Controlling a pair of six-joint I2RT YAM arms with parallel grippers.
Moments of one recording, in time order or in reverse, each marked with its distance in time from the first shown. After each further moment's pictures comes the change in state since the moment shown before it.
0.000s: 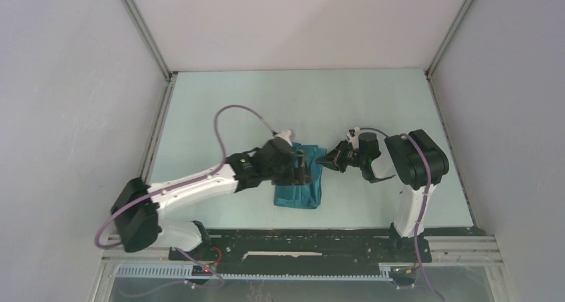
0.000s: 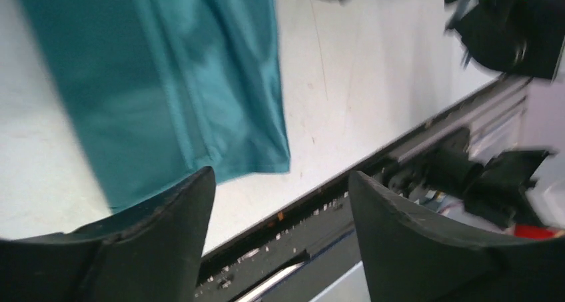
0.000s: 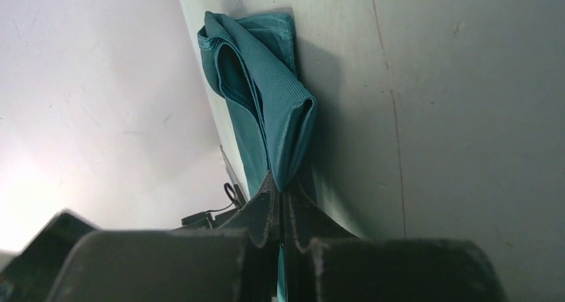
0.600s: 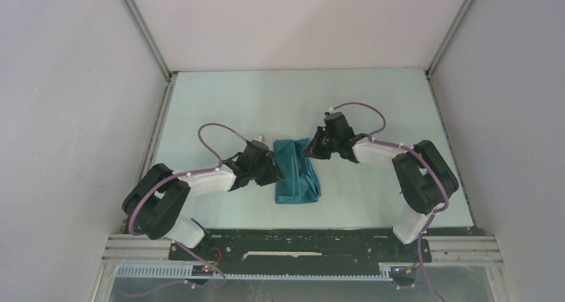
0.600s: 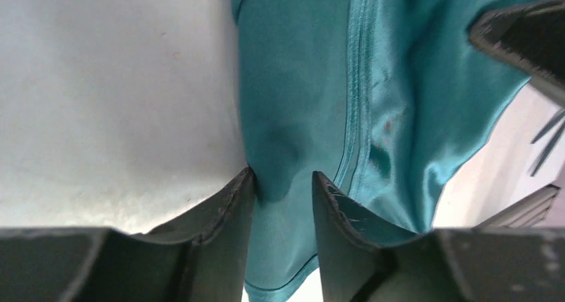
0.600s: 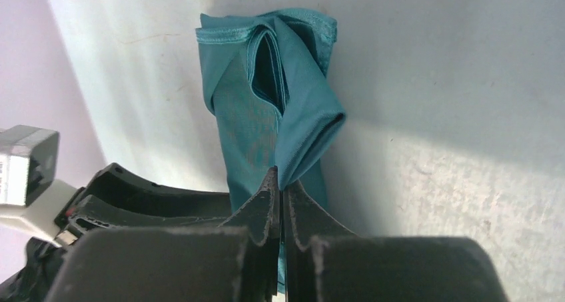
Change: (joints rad) left arm 0.328 0.075 -0.345 0.342 0.057 -0.048; right arm 0.264 -0.238 0.342 -0.790 0.436 -0.275
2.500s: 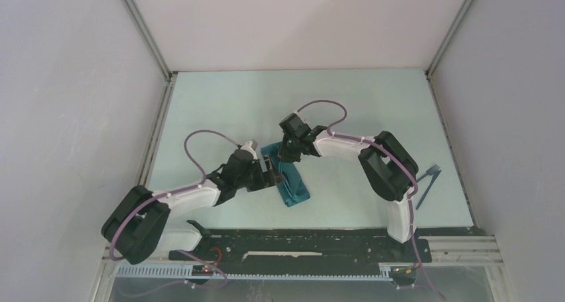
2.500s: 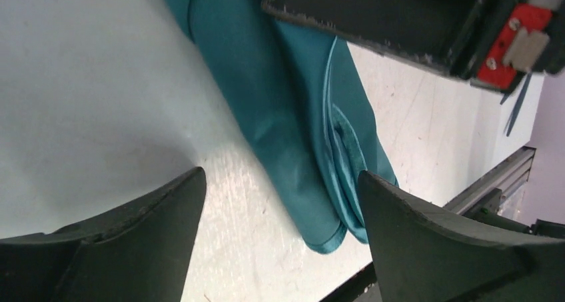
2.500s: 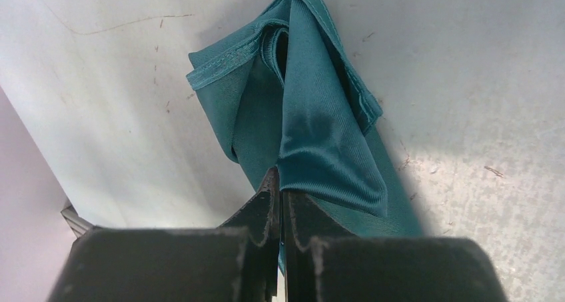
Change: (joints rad) left arm 0.048 -0.229 -0.220 0.168 0.093 0.068; right arm 0.282 0.274 0.451 -0.380 0.285 0.112
